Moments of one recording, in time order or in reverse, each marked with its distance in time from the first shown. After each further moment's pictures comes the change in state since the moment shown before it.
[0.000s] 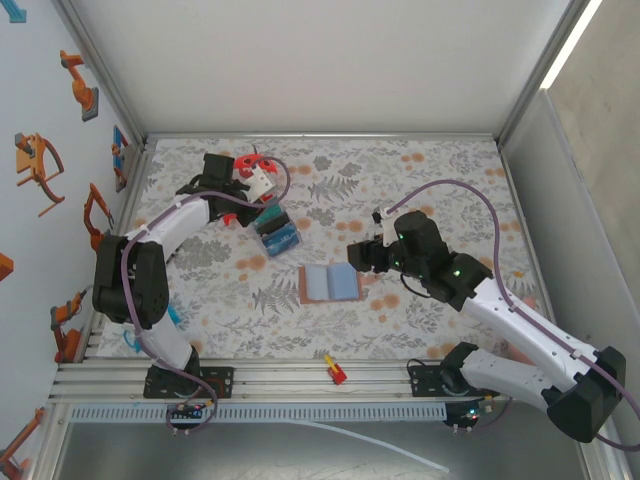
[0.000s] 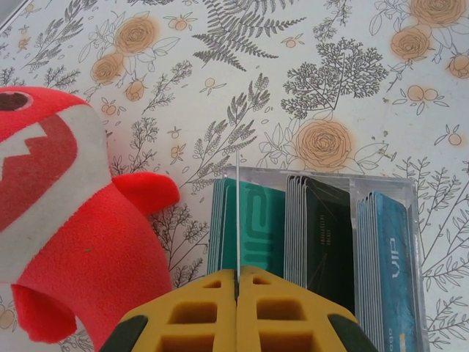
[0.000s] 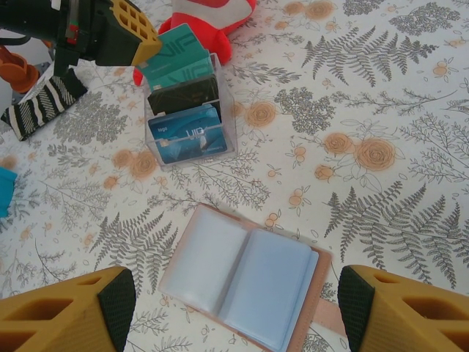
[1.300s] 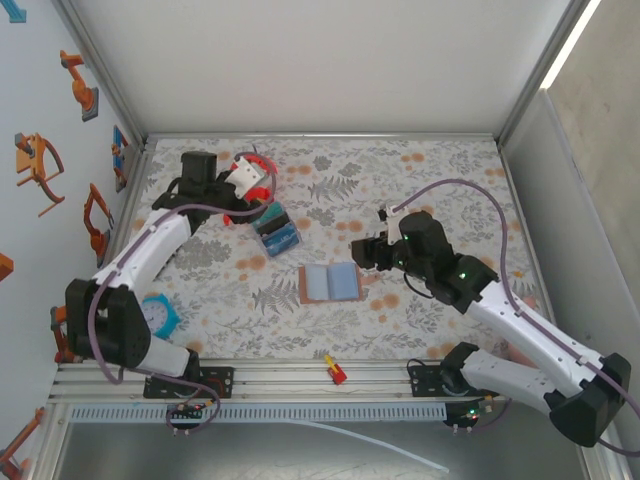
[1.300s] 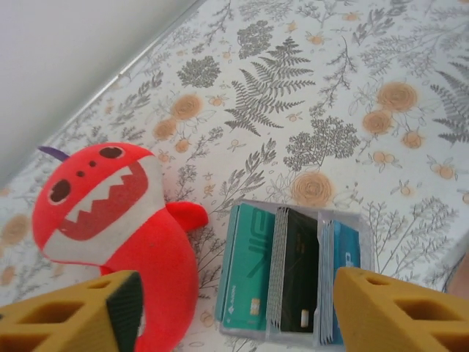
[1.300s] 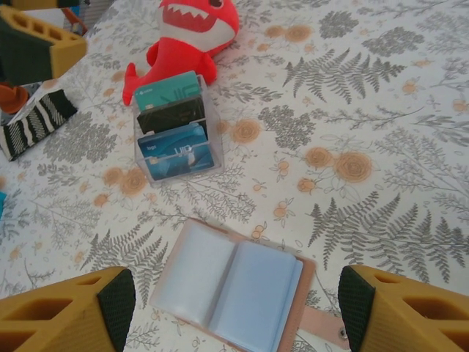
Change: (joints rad) left arm 0.002 -0.306 -0.101 0.010 -0.005 -0.099; right arm 0.000 -0.044 0.008 -0.014 0.074 0.008
